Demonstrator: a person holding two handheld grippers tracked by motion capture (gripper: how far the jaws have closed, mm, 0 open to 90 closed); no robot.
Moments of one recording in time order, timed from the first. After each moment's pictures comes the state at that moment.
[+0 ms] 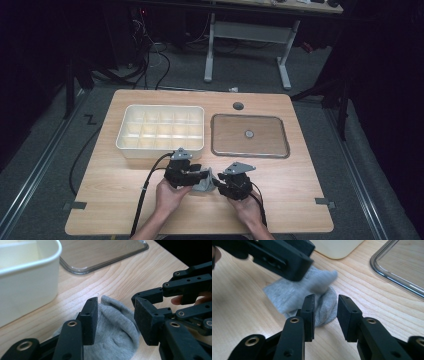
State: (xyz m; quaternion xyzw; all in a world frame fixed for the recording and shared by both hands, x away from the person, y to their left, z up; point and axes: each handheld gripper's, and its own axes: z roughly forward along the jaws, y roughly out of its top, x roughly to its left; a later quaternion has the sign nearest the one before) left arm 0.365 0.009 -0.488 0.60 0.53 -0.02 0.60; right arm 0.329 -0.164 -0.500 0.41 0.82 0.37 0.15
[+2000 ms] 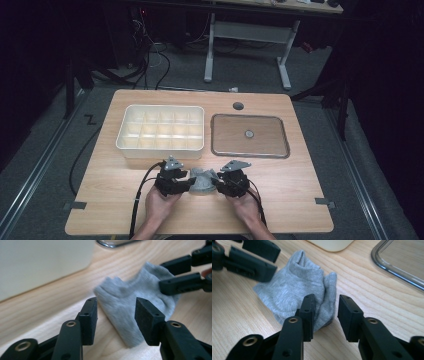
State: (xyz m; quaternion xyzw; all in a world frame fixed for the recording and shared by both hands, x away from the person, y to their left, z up) left arm 0.358 0.036 -0.516 0.60 0.56 0.05 0.57; right arm 0.343 -0.160 -0.511 0.42 0.83 0.35 0.14
